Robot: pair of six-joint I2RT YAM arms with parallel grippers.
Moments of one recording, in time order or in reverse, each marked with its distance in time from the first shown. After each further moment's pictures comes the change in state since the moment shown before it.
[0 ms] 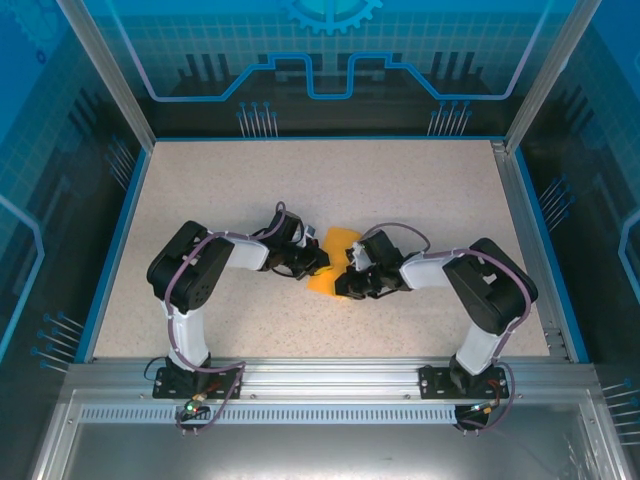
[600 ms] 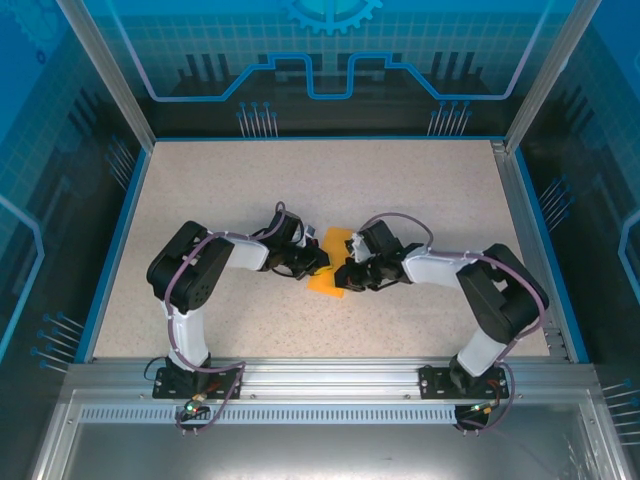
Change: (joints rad) left arm 0.000 -0.001 -0.002 0.004 -0.003 -0.004; right arm 0.003 -0.039 0.092 -0.130 0.022 -0.015
